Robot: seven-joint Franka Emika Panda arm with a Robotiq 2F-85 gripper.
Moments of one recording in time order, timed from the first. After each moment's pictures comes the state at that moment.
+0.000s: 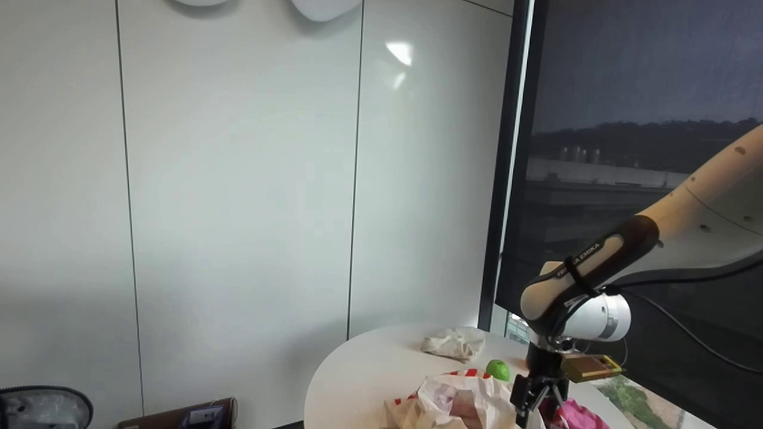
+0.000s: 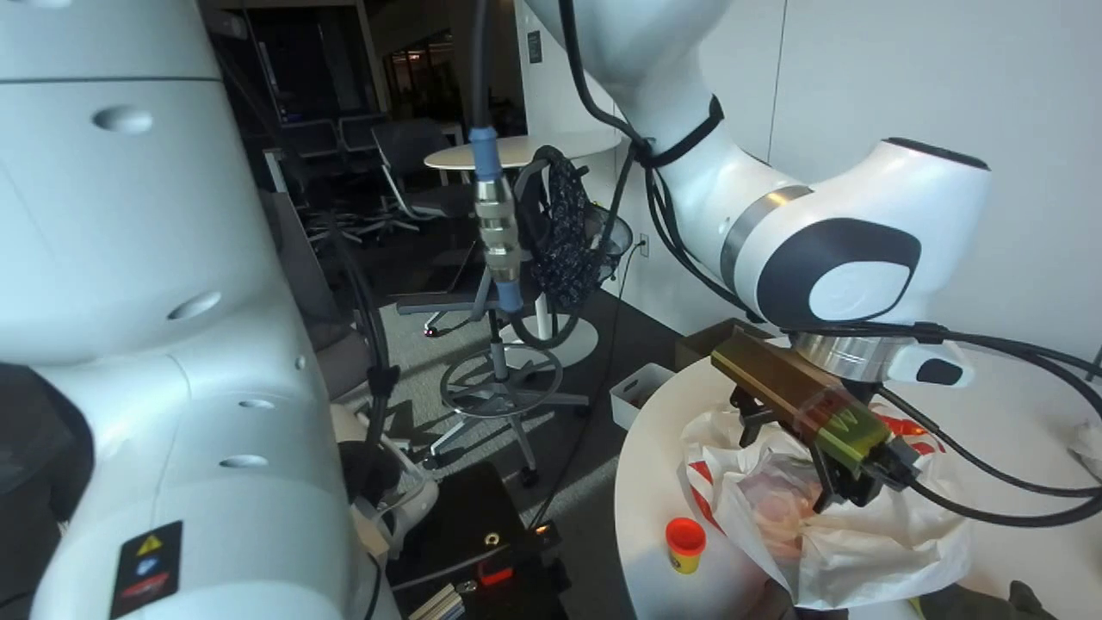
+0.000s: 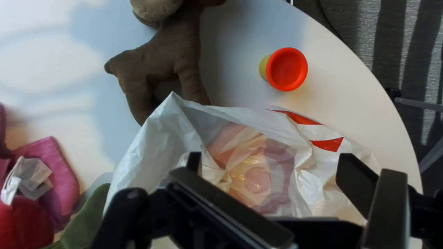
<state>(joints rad) 0.10 0.04 -0.13 -2.48 0.19 2.42 -0.33</state>
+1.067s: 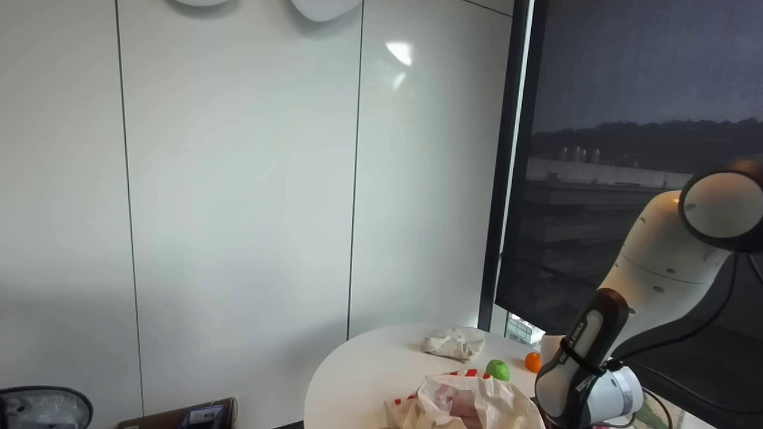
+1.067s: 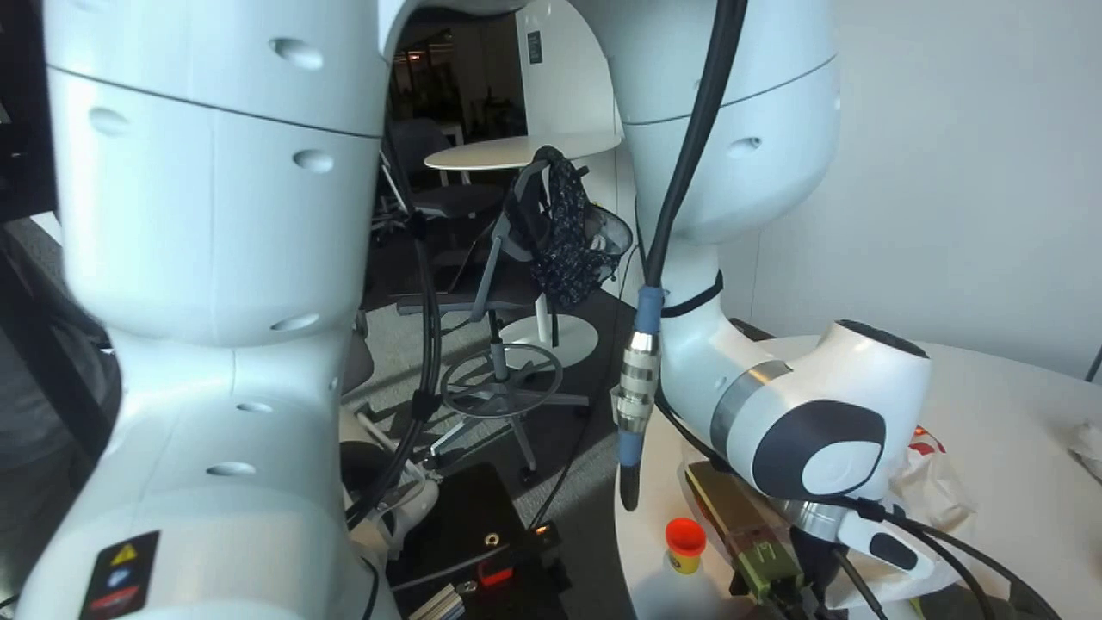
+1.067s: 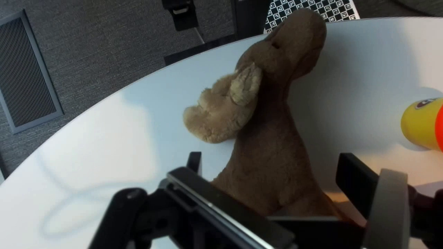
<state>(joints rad) 0.02 0.36 -0.12 -2.53 -0.06 2.64 0.21</state>
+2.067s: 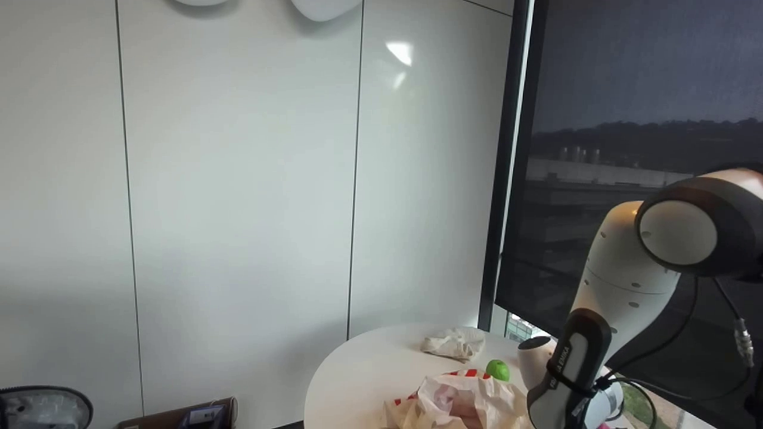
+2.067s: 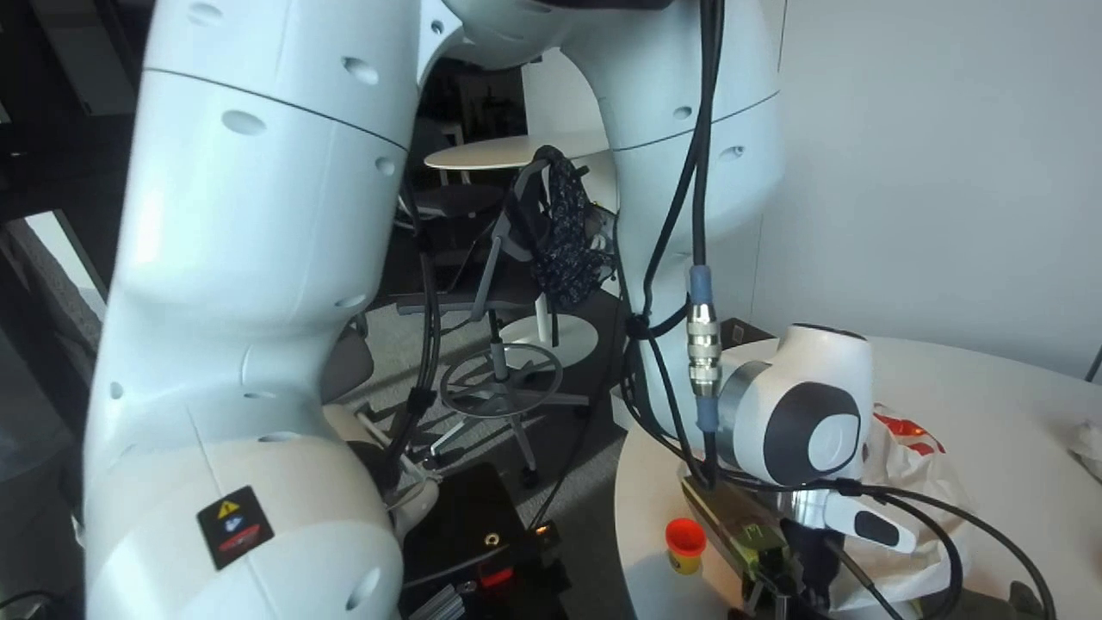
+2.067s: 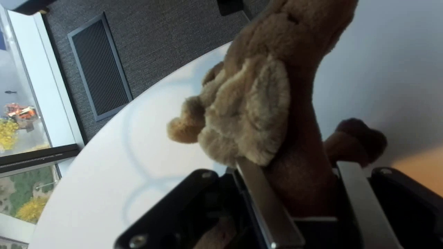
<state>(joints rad) 0.37 0.45 -0.40 -2.47 -0.23 2.59 0.46</state>
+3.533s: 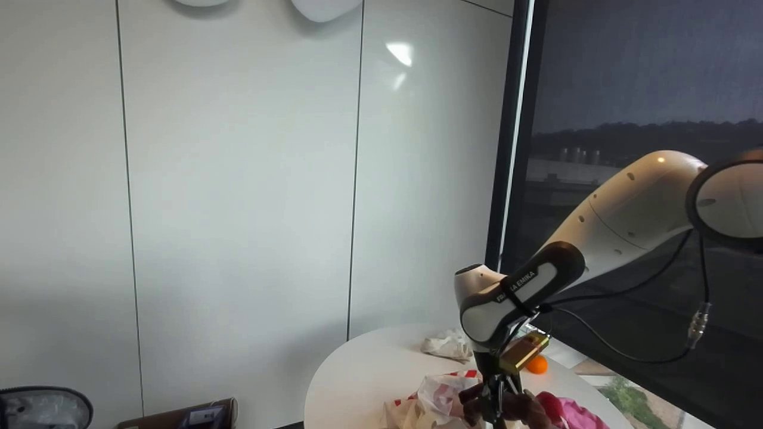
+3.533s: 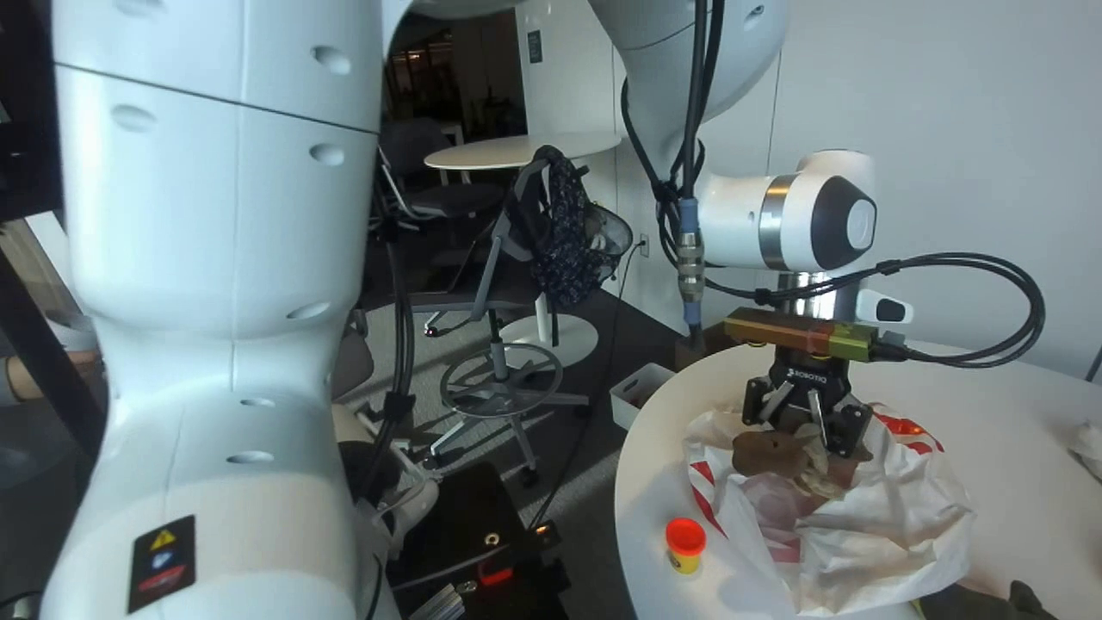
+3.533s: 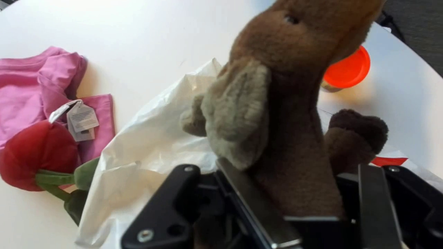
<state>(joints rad) 0.14 0.35 0.01 -2.08 -0.27 2.12 0.00</state>
